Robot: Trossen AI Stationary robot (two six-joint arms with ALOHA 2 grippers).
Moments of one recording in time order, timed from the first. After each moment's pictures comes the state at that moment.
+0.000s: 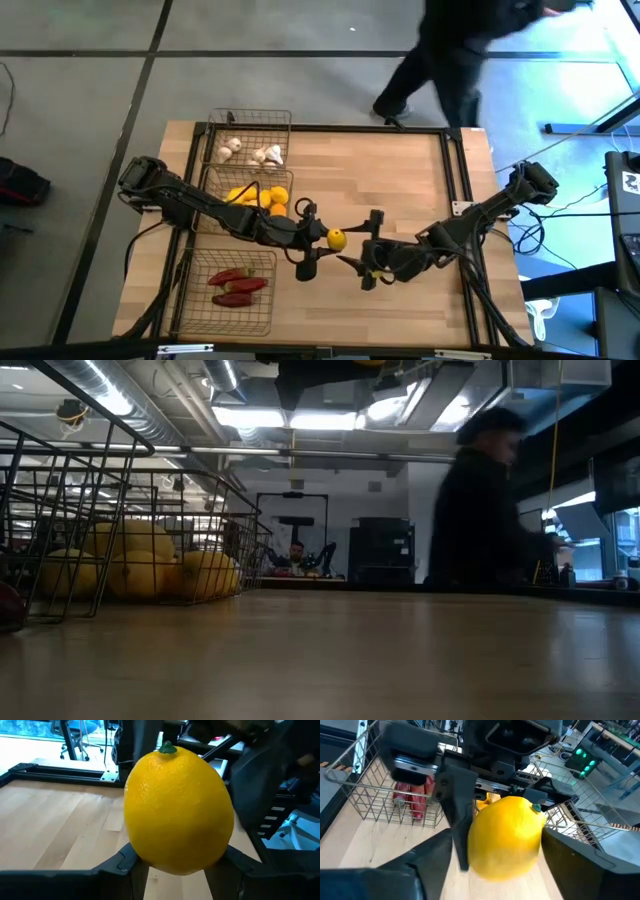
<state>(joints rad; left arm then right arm) -0.30 1.62 1.05 0.25 -0.29 -0.20 0.56 1.50 1.19 -0.19 0.69 0.04</state>
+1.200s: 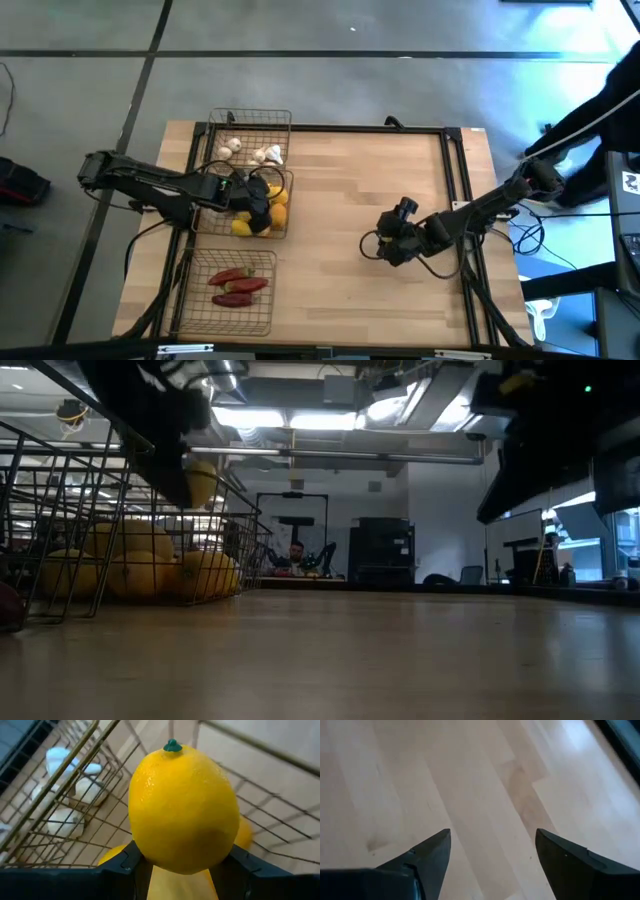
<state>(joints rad) -0.10 1.19 0.82 -0.77 -0.46 -0.55 0.46 1.41 0.88 -0.71 0.65 0.71</state>
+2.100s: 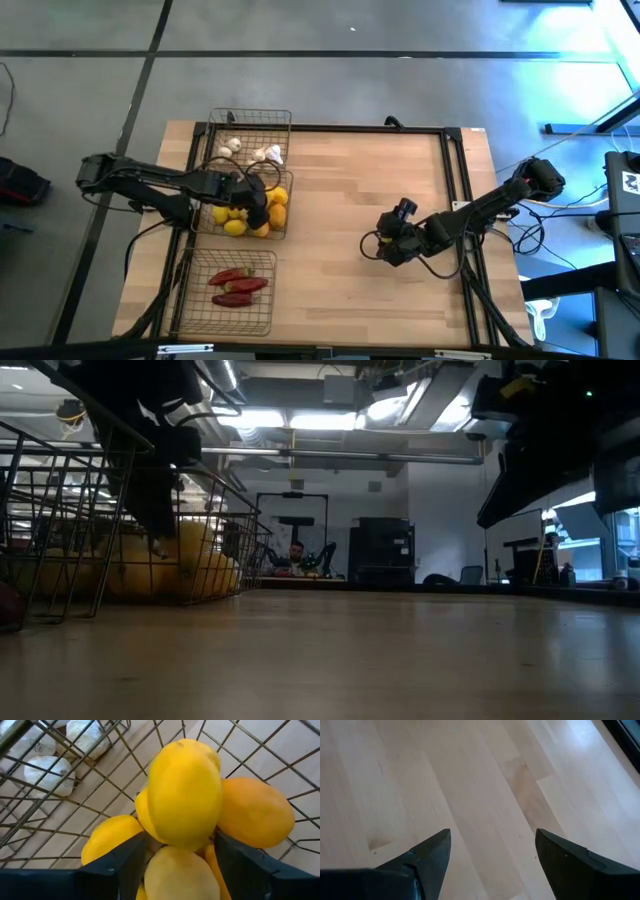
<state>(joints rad) 0.02 1.18 0.69 -0.72 -0.32 -0.63 0.45 1.41 0.85 -0.67 0.63 0.71</state>
